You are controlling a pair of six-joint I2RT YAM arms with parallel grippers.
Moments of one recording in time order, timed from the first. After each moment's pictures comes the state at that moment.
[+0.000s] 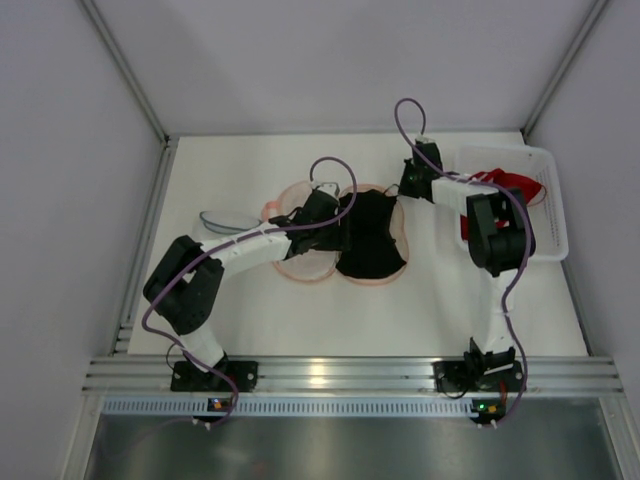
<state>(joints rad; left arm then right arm) -0.72 1.71 1.09 -0.17 -0.07 -0.57 0.24 2.12 1.43 -0.08 0.03 0.41</state>
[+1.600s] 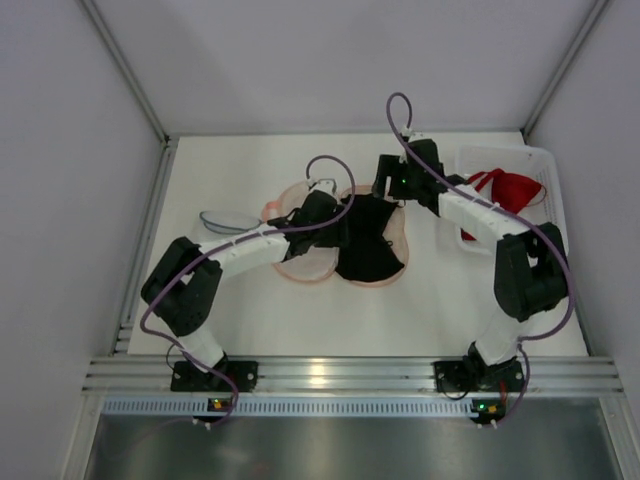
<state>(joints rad) -0.72 1.71 1.07 -0.11 -0.14 -0.57 0.39 1.75 1.27 -0.21 -0.01 0.36</state>
